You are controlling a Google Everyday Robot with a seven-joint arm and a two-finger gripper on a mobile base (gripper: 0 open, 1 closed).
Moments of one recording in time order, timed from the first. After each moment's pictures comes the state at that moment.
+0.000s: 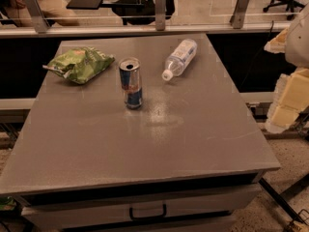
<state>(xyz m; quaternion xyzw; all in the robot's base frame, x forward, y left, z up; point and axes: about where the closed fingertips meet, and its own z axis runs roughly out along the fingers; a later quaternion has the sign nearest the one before) 0.438 -0.217 0.976 -0.60 0.78 -0.03 0.16</state>
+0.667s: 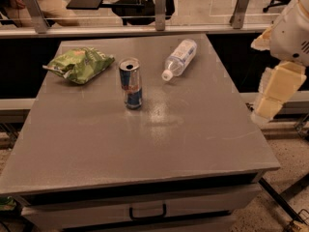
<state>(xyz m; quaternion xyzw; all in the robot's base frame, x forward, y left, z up) 0.460 -0.196 0.973 -0.61 0.77 -0.01 0.17</state>
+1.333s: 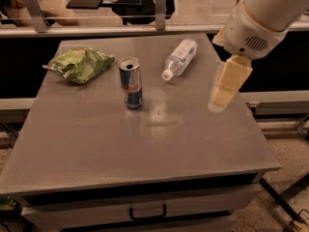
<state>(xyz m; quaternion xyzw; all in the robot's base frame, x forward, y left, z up) 0.499 -0.137 0.960 -0.63 0.75 0.01 0.19</state>
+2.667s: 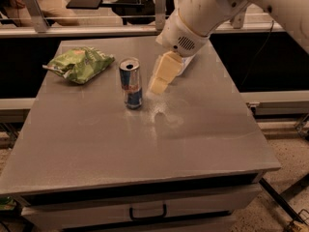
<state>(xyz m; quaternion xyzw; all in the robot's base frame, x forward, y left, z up) 0.562 -0.007 0.935 -0.65 0.70 0.11 0.27</state>
